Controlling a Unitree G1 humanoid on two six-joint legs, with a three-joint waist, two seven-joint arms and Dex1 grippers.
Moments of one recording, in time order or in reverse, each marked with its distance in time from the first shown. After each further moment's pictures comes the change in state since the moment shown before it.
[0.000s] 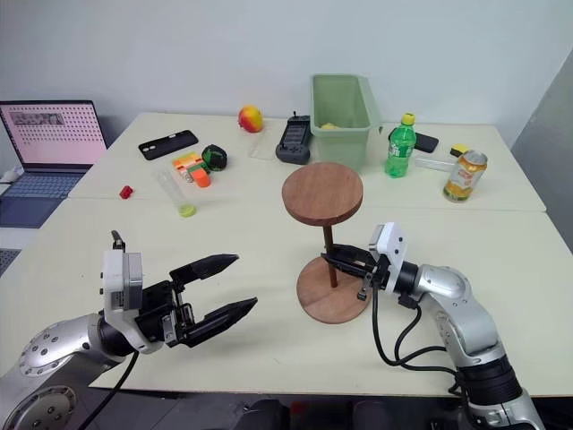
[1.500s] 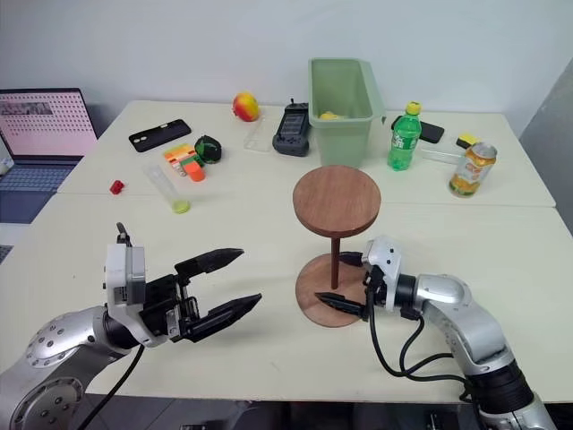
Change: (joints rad) left arm -0.071 -0.010 -0.028 0.030 0.011 -0.008 -0.022; right arm 0.038 -0.088 0.013 -0.077 0.023 0.183 0.011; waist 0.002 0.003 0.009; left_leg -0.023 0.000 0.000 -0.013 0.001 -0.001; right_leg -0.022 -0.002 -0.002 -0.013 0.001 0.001
